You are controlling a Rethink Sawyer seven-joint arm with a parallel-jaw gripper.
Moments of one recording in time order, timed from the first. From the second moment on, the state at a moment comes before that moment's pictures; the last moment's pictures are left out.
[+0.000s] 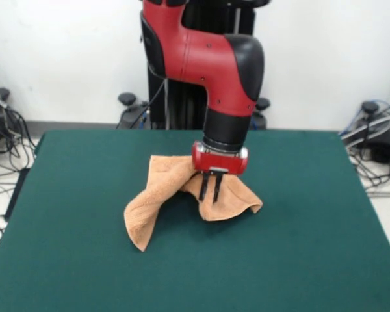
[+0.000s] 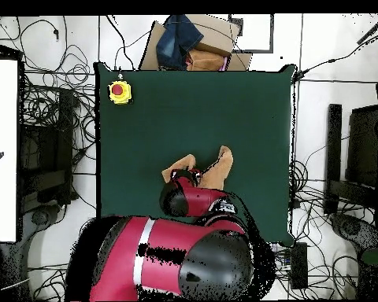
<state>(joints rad) -0.12 -0.19 -0.13 1.72 -0.10 -0.29 1.66</state>
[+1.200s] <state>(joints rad) -0.14 -0.07 -0.06 1.60 -0.16 -0.39 1.66</state>
